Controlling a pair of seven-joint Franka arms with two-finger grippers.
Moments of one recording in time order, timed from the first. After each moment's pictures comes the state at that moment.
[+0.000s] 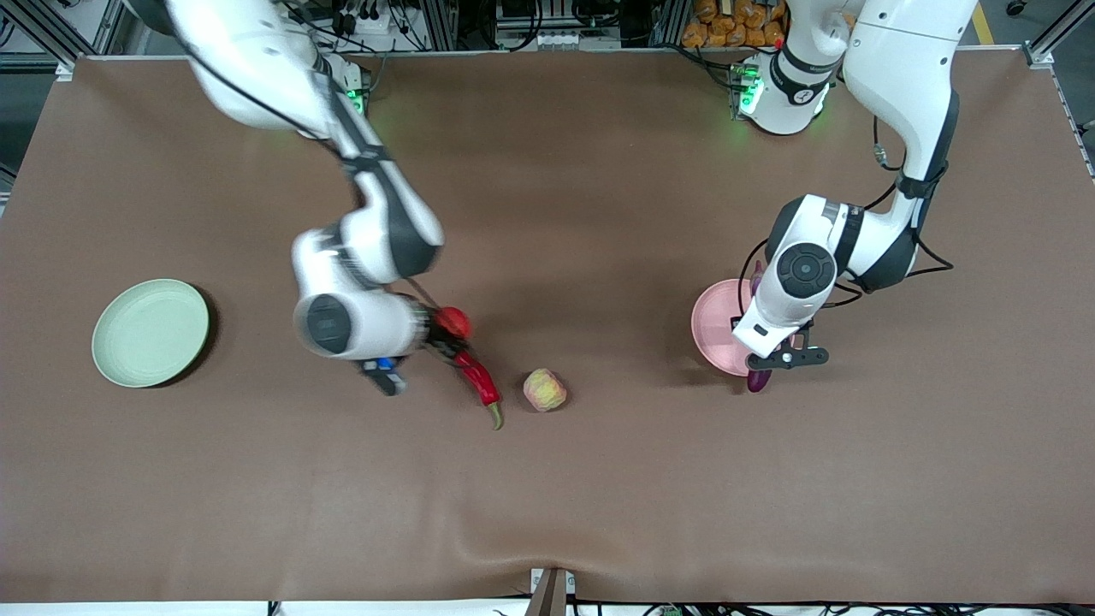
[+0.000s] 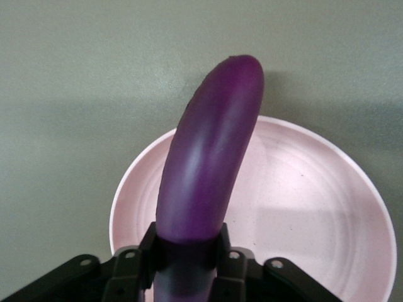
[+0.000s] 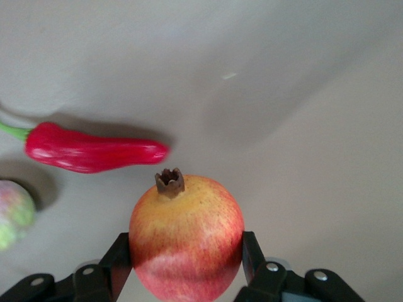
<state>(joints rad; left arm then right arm) -0.32 0.44 0.02 -2.03 0.22 2.35 -0.50 0.41 0.57 -0.07 -1.50 0.33 1.77 0.93</state>
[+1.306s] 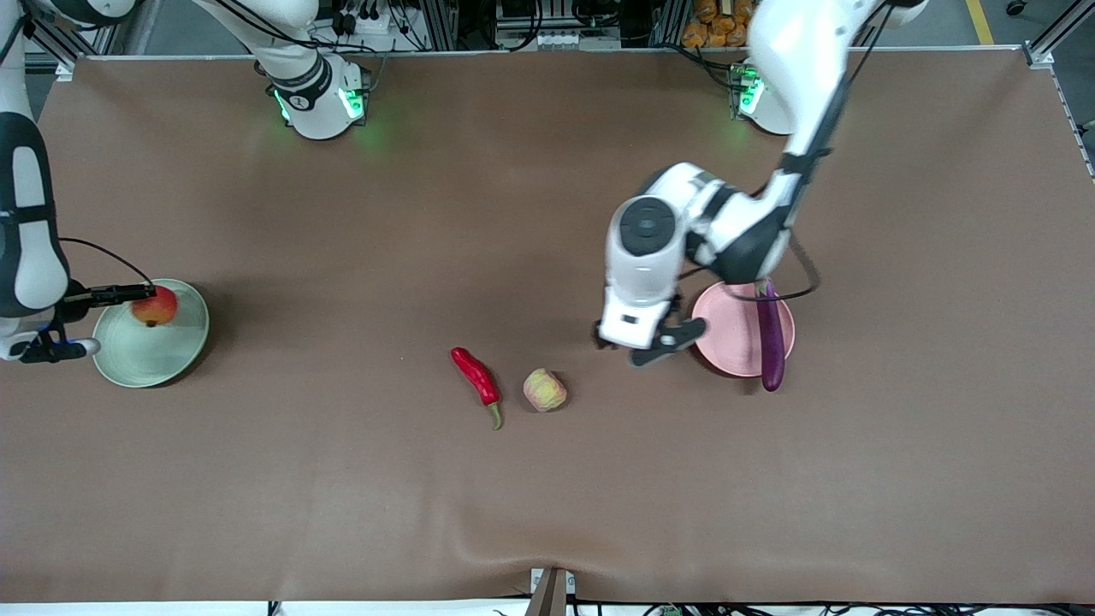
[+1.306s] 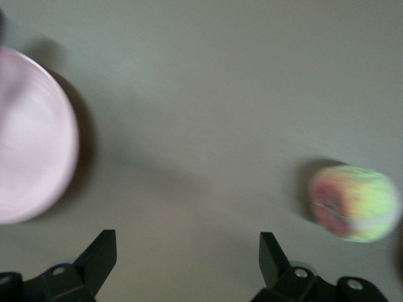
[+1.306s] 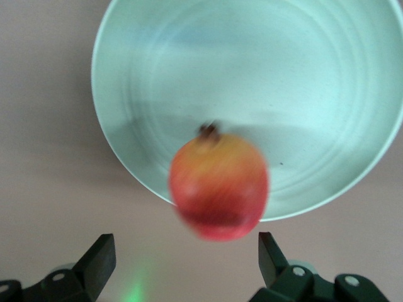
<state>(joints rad) -0.61 0.64 -0.08 -1.47 0.17 2.13 -1.26 -0.34 0.57 -0.10 -1.65 -0.03 1.74 -0.52</state>
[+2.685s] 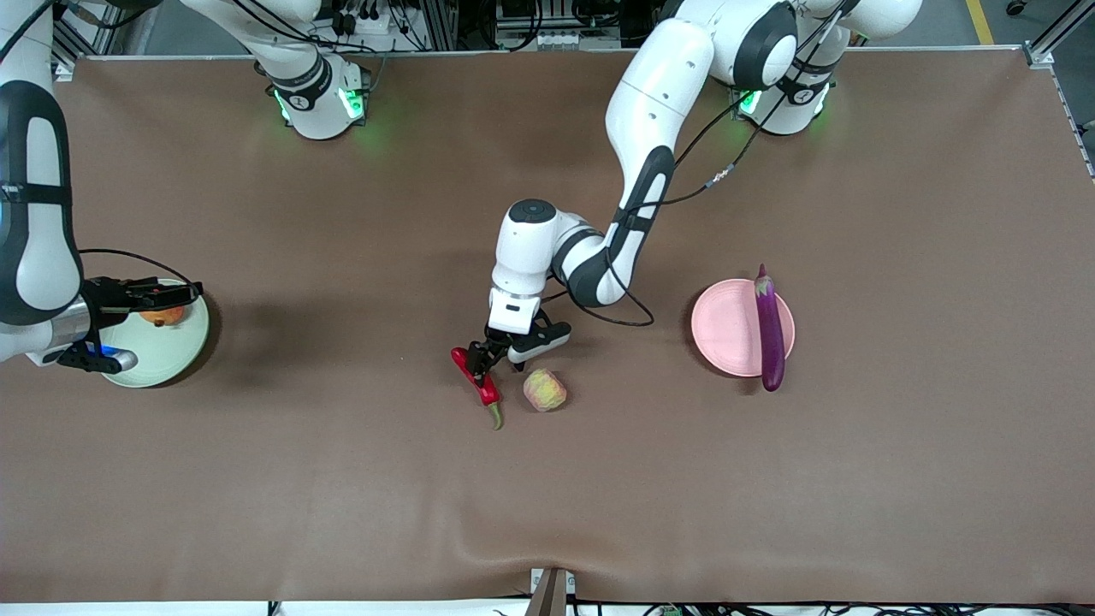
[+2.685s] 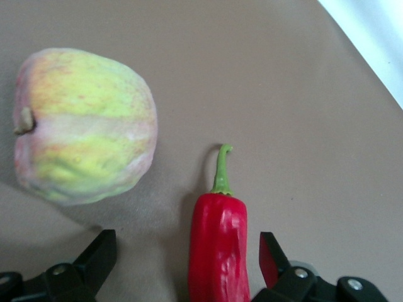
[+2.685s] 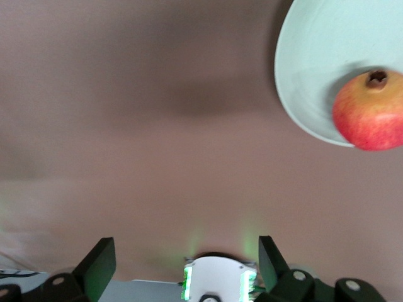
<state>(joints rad) -1.03 1.16 0.32 -1.15 0.17 2.84 -1.76 -0.16 0.51 -0.09 -1.50 0.16 1.37 -0.10</state>
